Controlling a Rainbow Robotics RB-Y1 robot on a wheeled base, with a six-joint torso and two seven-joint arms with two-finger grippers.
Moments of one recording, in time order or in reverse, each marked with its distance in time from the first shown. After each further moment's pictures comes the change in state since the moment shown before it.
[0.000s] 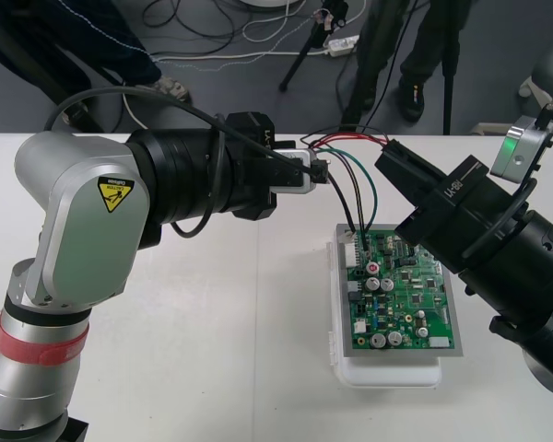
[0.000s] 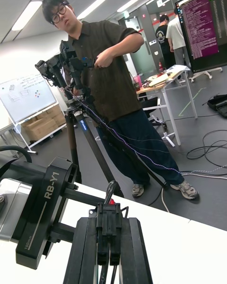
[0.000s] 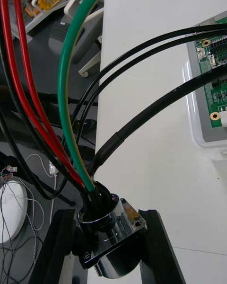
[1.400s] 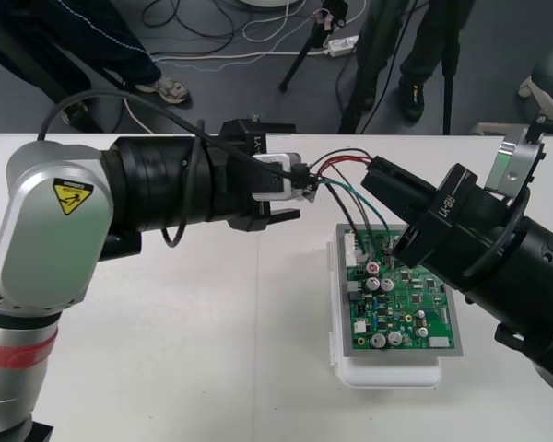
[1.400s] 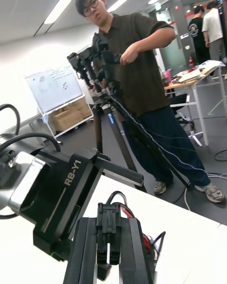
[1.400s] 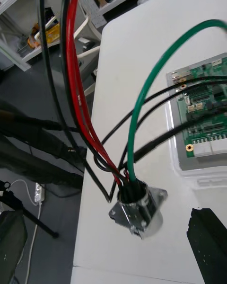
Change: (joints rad) right arm -0.001 -0.028 -0.002 0.004 0.000 -0.137 0.000; left arm 0.031 0.111 0.012 0.000 0.279 0.071 0.005
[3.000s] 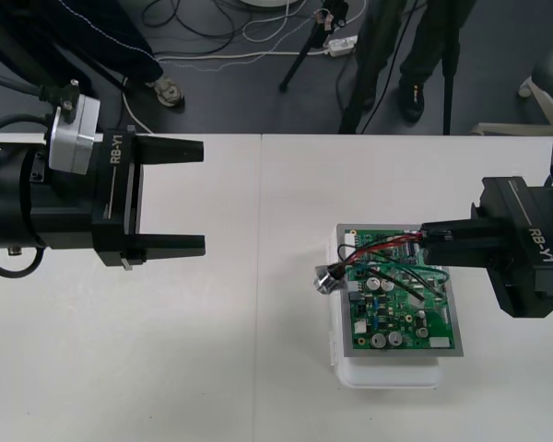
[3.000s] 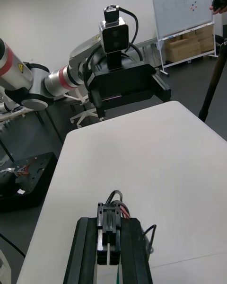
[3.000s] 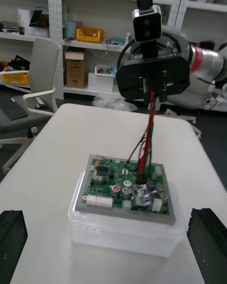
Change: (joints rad) right arm -0.152 0.018 -0.411 0.177 0.221 -1.001 -0.429; left arm 0.165 0.574 0.101 0.000 1.124 0.169 0.144
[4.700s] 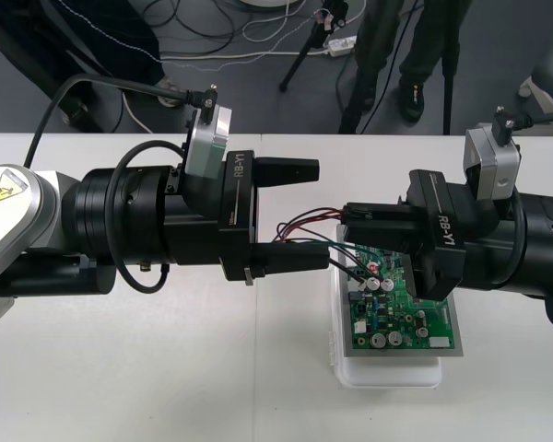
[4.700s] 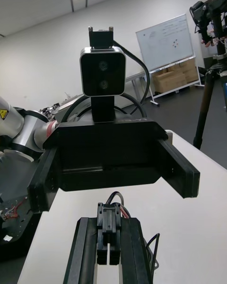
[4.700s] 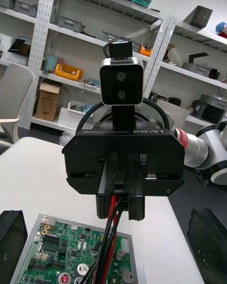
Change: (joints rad) right arm -0.047 0.259 0.129 0.003 0.166 0.108 -0.035; left arm -0.166 -0.176 -0.350 0.065 0.020 0.200 0.039
